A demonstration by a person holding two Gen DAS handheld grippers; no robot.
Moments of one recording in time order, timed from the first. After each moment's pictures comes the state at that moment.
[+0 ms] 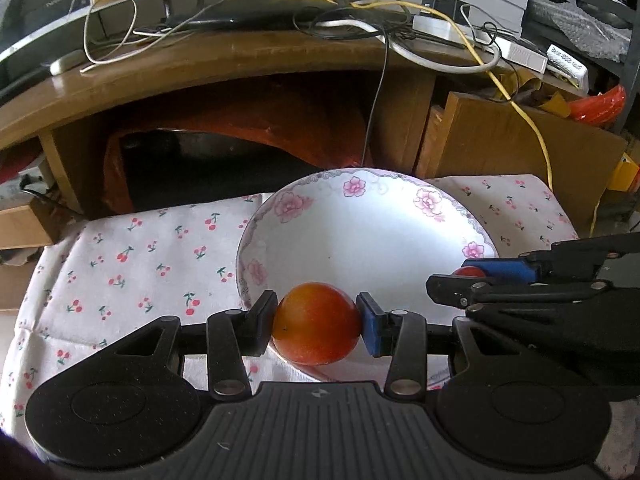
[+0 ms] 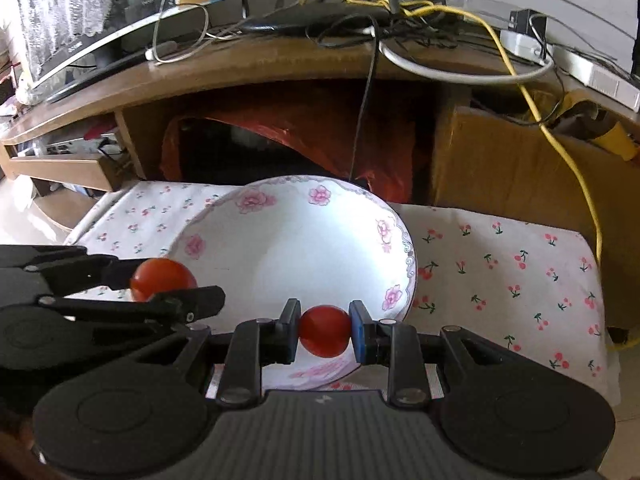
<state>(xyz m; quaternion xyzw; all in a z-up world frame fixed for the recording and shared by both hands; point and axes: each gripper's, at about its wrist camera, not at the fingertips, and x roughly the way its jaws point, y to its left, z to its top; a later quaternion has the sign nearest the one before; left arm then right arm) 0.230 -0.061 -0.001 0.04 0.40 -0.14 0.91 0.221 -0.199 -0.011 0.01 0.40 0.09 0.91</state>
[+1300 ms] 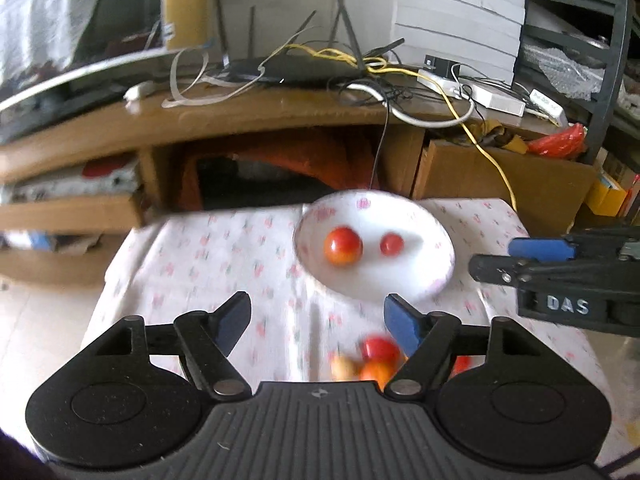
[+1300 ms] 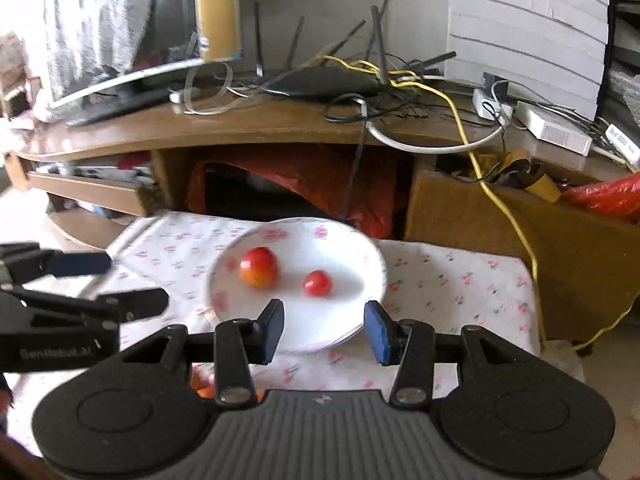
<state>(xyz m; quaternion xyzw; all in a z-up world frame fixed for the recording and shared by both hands) 0.111 -0.018 0.070 0.02 0.36 -0.10 0.93 0.122 -0.198 0.062 0.00 0.34 0.09 0.93</state>
